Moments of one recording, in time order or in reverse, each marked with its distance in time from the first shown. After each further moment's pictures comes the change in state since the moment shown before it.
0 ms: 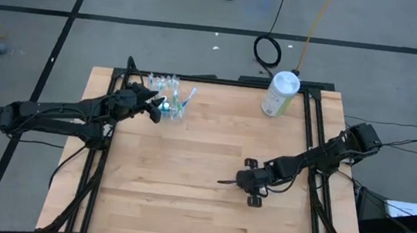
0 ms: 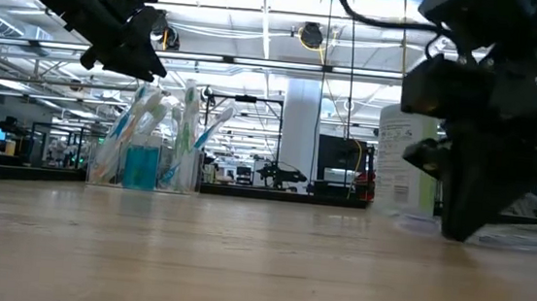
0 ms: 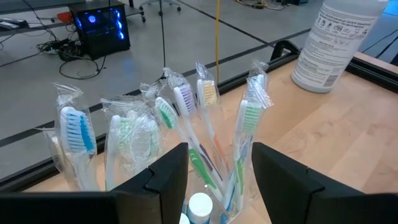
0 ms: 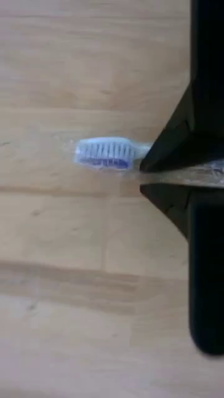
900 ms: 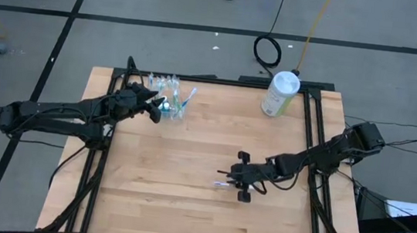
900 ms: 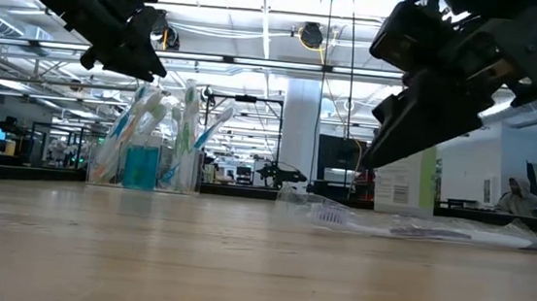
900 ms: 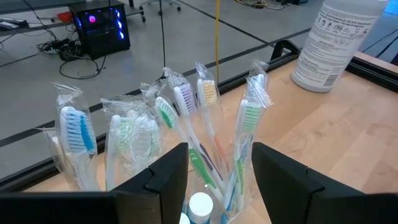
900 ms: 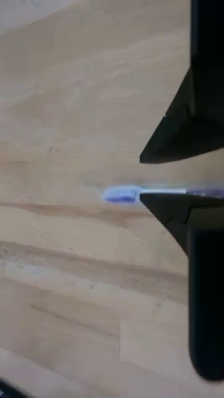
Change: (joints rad) left arm 0.000 0.000 0.000 -0.001 0.000 0.001; right arm -0.029 -0.041 0.002 0.259 0.151 -0.056
